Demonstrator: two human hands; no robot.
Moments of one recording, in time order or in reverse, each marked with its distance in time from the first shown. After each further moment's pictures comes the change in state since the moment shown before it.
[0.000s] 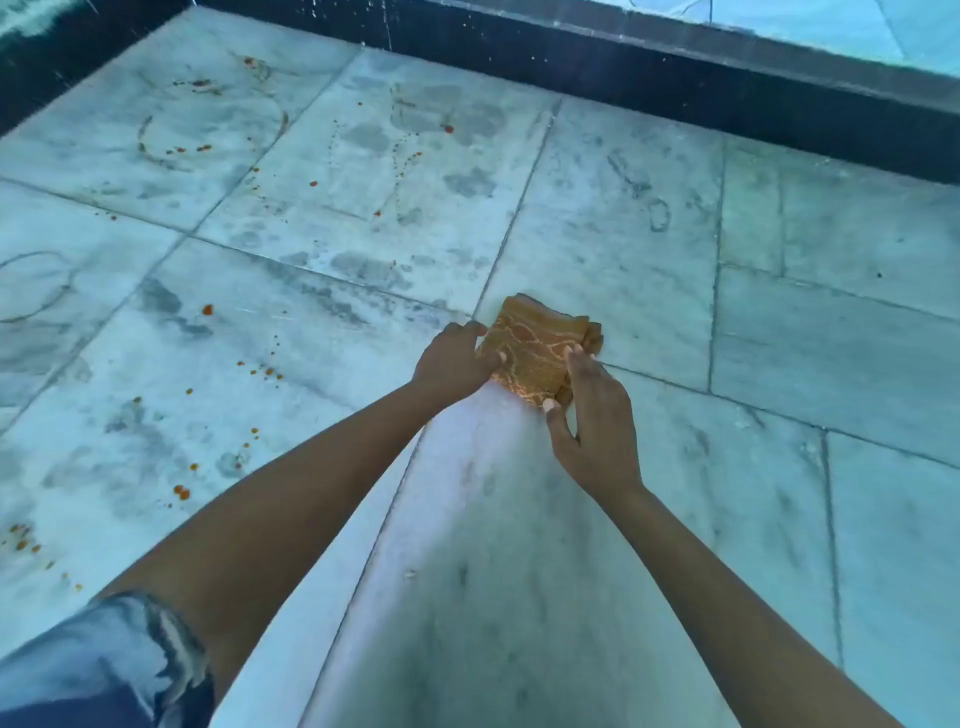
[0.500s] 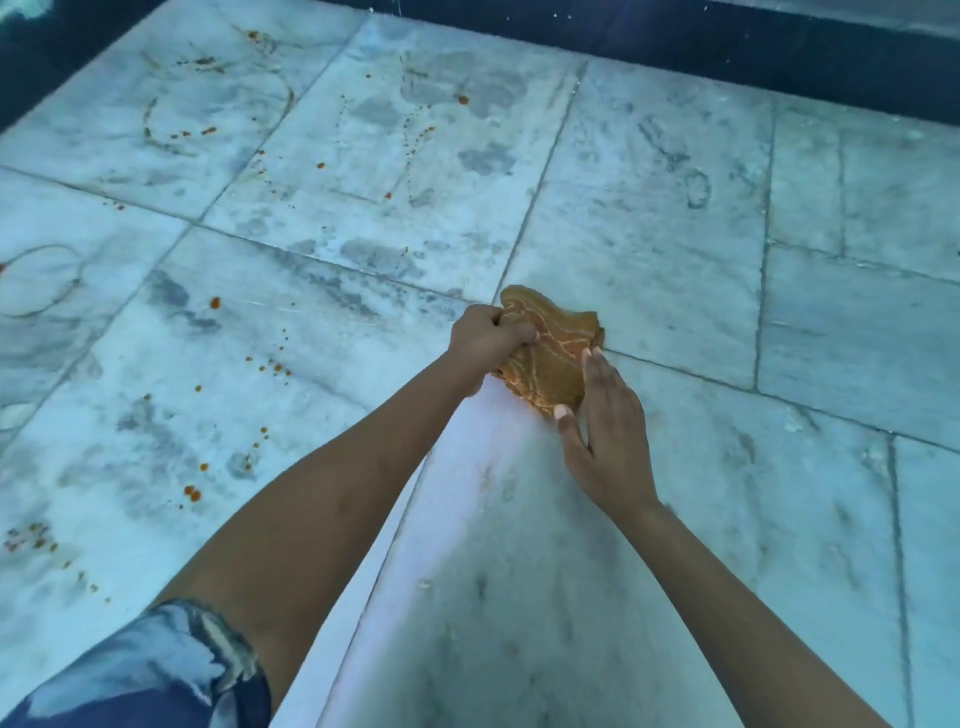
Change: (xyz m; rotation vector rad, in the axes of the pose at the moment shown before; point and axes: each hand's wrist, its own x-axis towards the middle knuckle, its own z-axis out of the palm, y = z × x) left_hand 0.023 0.012 0.001 -0.654 -0.034 -0.311; right_hand 0.001 0.006 0.024 0.038 -0.045 0.054
